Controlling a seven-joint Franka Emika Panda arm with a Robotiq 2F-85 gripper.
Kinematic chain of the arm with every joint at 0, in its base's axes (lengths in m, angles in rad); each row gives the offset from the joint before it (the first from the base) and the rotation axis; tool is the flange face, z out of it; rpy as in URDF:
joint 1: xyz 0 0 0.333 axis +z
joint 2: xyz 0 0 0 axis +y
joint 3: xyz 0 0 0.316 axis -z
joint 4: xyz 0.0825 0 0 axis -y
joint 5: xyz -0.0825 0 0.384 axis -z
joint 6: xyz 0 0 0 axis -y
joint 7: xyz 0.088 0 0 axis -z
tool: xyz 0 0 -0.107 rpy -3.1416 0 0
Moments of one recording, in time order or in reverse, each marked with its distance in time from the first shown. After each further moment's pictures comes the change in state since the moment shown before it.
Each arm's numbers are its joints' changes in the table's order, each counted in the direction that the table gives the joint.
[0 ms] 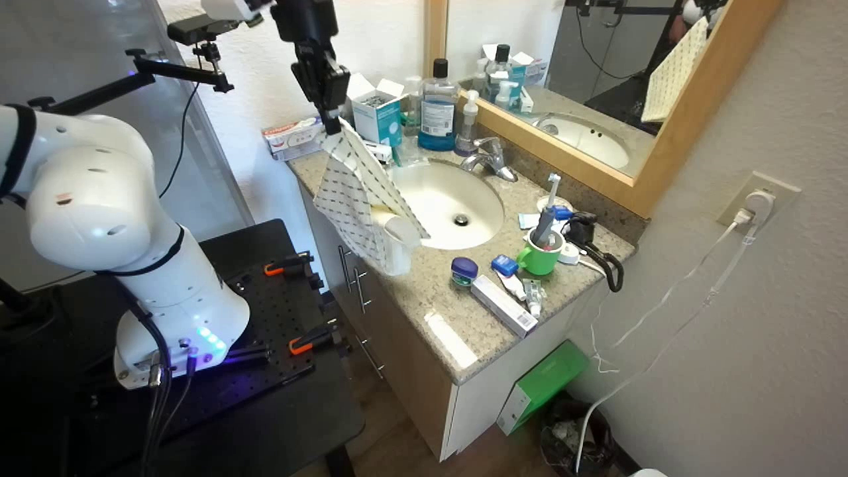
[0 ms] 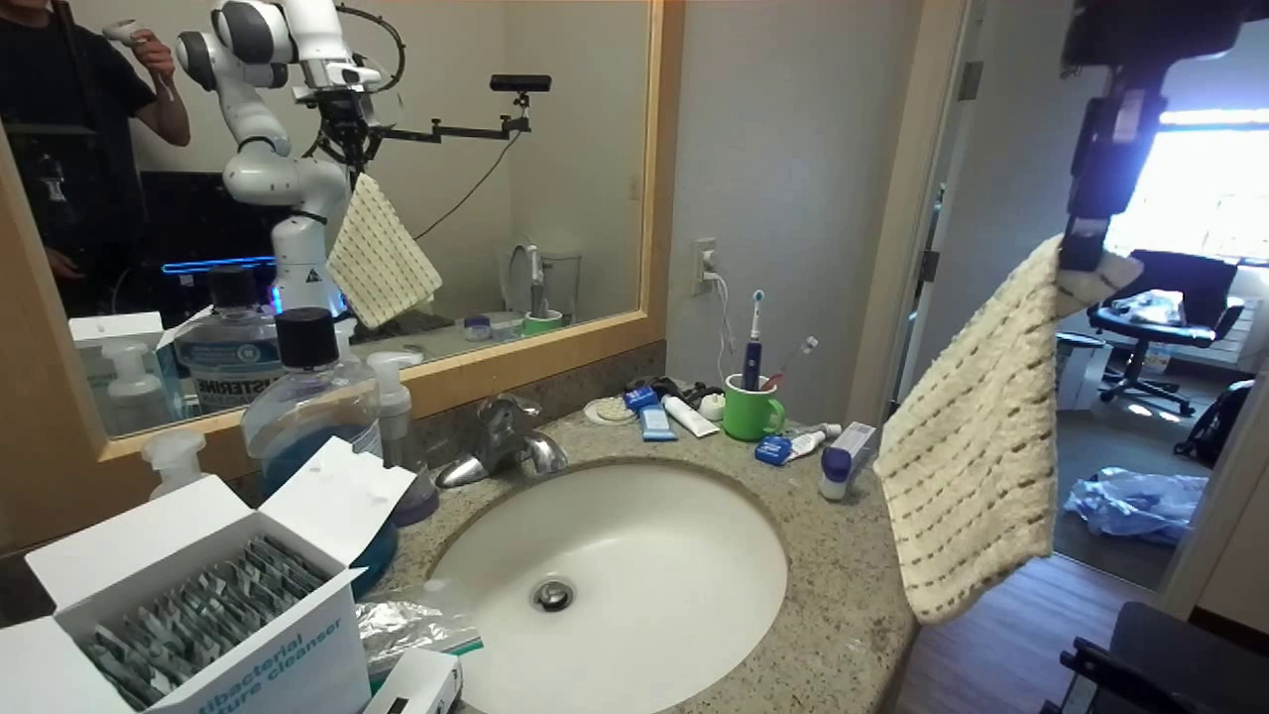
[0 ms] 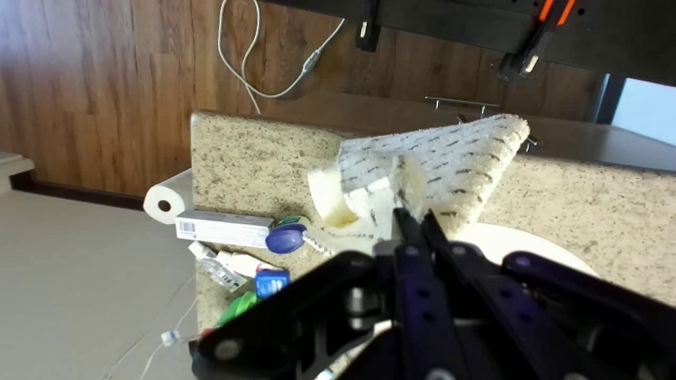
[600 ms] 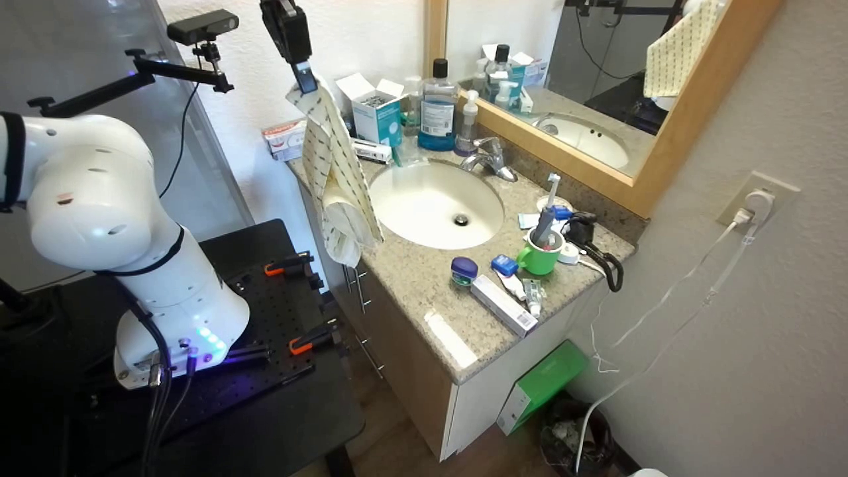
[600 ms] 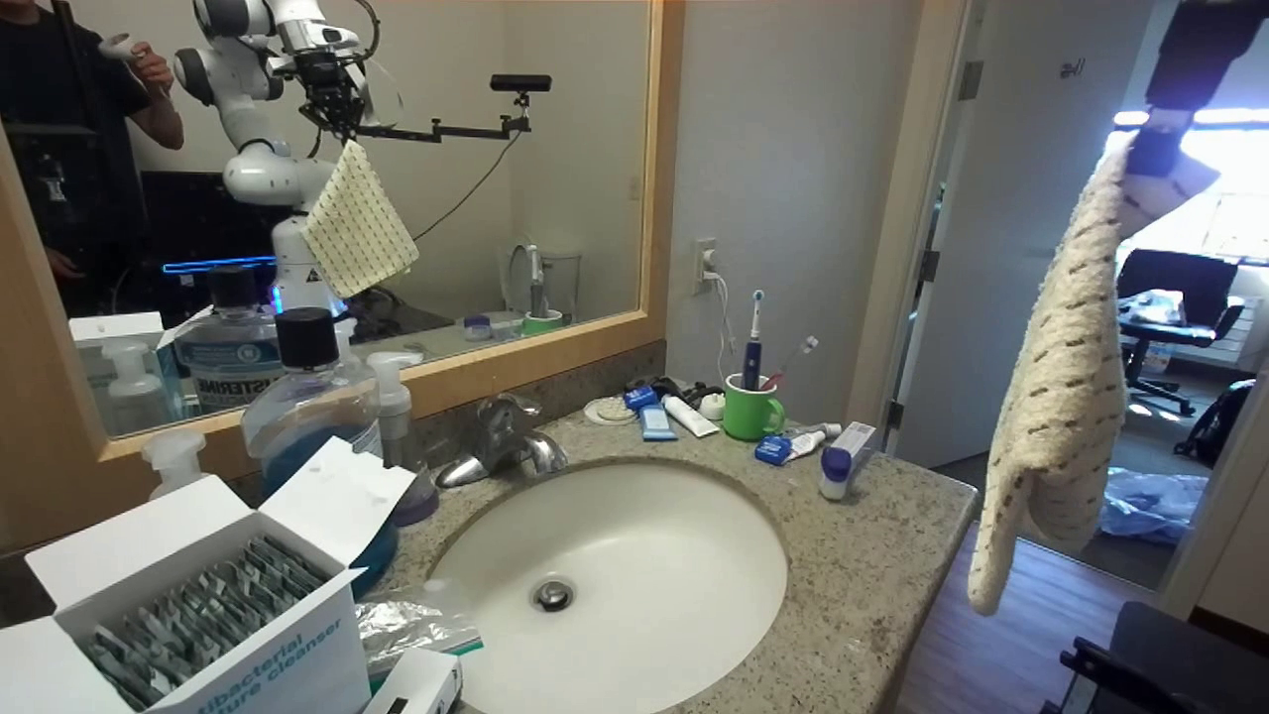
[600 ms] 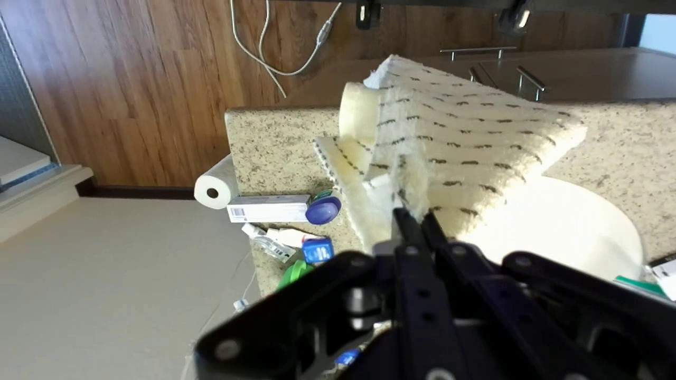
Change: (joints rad) arm 0.005 -0.134 -0.035 0.062 0.000 -0.094 0.164
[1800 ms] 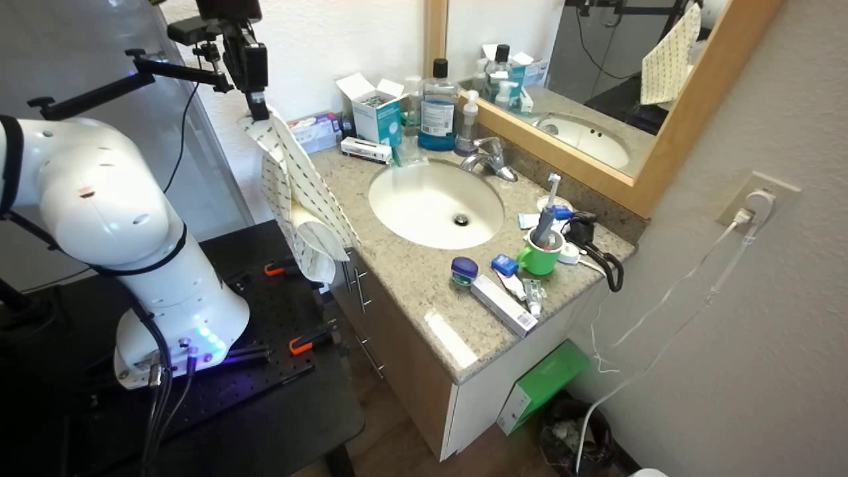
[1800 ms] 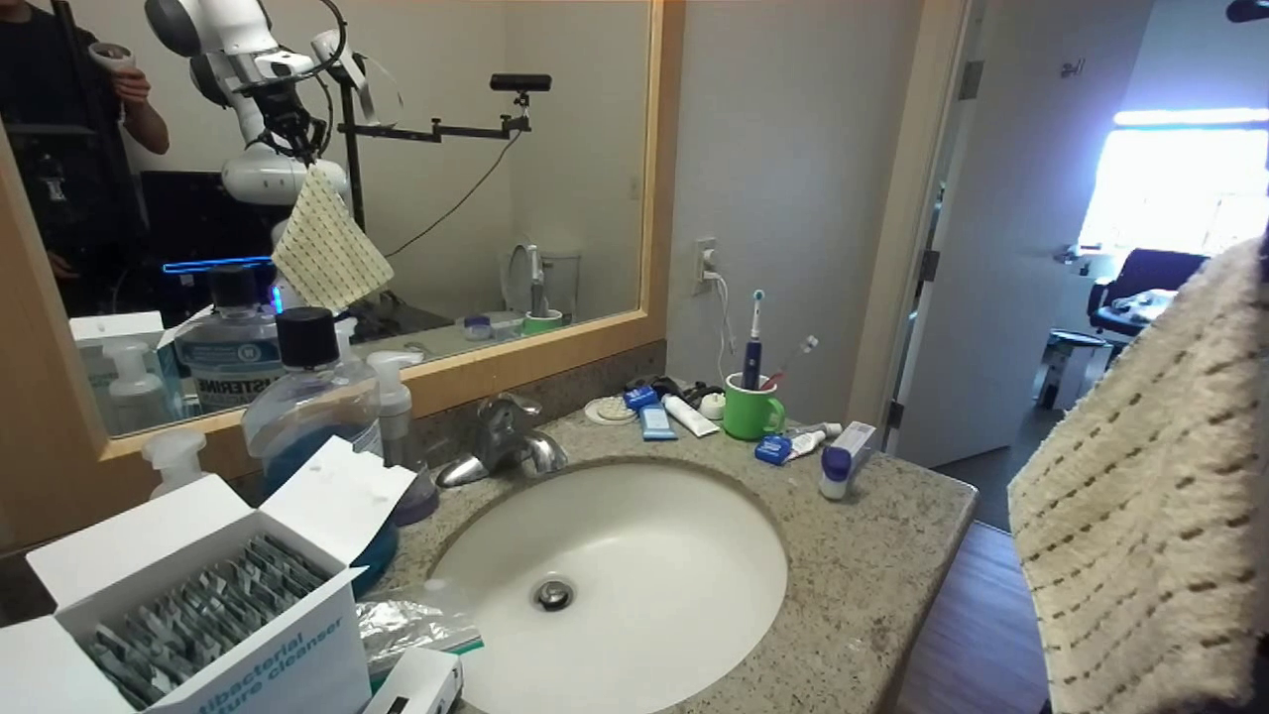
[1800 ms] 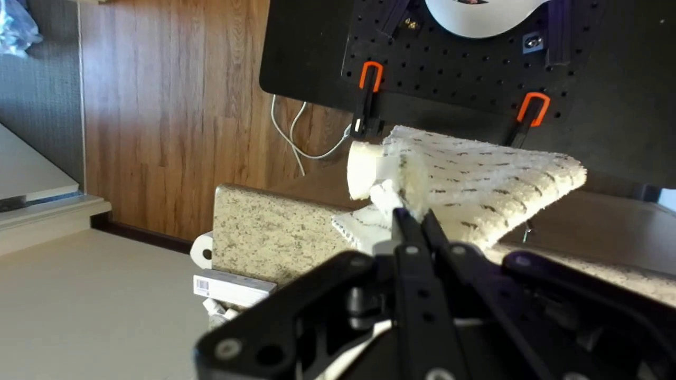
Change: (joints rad) arm 0.181 0.019 -0.133 -0.066 -0.008 -0.200 0.063
